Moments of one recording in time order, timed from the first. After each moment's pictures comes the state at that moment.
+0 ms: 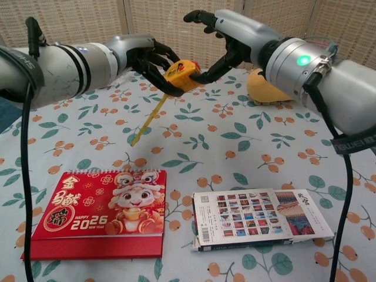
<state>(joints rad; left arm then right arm) -1.01 -1.61 -0.42 -1.61 0.56 1.01 0.26 0.83 -1.68 0.37 -1.59 -1.06 1.10 -0.26</state>
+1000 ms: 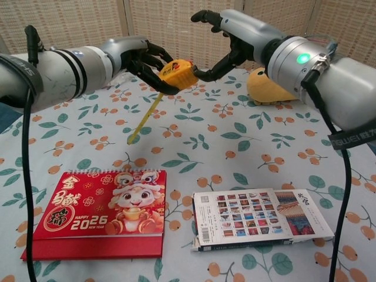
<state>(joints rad) -0.99 -1.62 -0.41 -1.56 0.58 1.01 0.23 0.84 -1.68 0.38 -1.58 -1.01 1.12 -0.30</state>
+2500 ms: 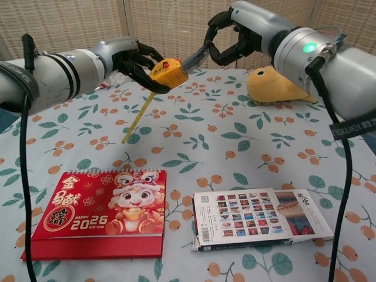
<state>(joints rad) -0.95 -1.63 -0.42 -1.50 0.63 1.00 0.19 0.83 -1.67 0.40 -1.60 -0.95 1.16 -0.31</state>
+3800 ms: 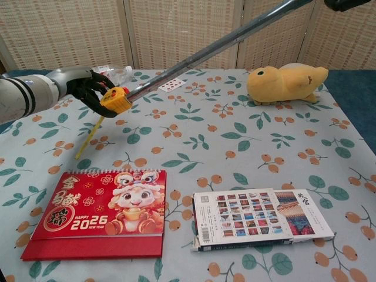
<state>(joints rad) -0.86 -1.58 -0.33 -1.30 0.62 0.83 0.13 0.60 -1.36 0.36 -1.66 -1.18 1.33 -0.11</state>
